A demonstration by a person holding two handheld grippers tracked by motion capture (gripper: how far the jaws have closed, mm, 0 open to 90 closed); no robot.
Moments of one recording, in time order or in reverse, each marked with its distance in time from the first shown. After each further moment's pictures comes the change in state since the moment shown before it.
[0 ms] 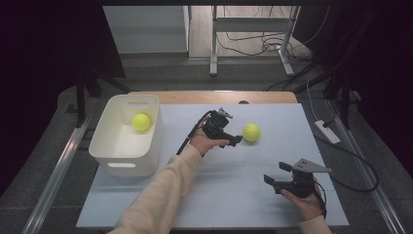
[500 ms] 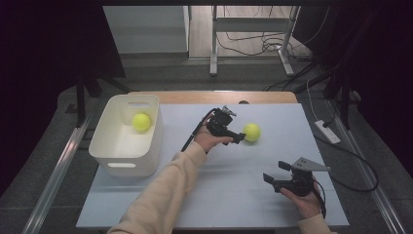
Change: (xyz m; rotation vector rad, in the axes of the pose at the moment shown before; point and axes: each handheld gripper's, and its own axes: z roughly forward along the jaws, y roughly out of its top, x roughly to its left) left arm 0.004 0.008 0.015 0.000 -0.003 -0.001; right arm -0.003 0.001 0.004 0.000 0.006 0.008
